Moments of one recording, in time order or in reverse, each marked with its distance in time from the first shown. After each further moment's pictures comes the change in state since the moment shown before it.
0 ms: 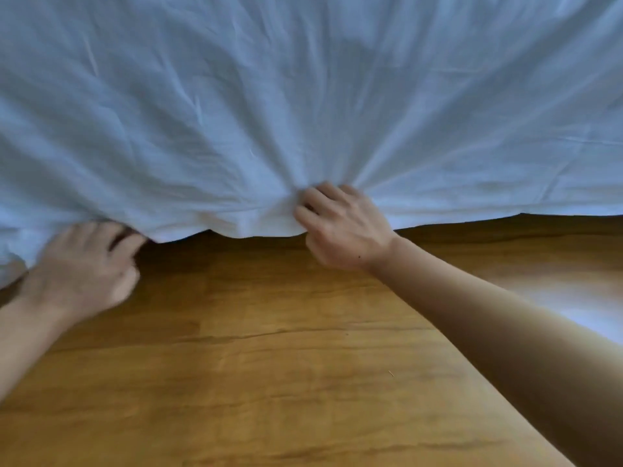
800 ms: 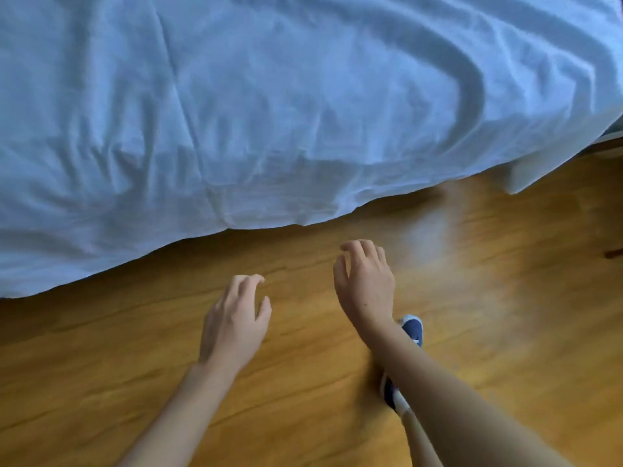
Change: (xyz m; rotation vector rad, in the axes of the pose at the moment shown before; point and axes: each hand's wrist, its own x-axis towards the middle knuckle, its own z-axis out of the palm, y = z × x) left_hand 0.309 0.524 -0.451 -0.801 -0.482 -0.436; right_hand -0.253 0.201 -0.337 0.213 -0.369 1.328
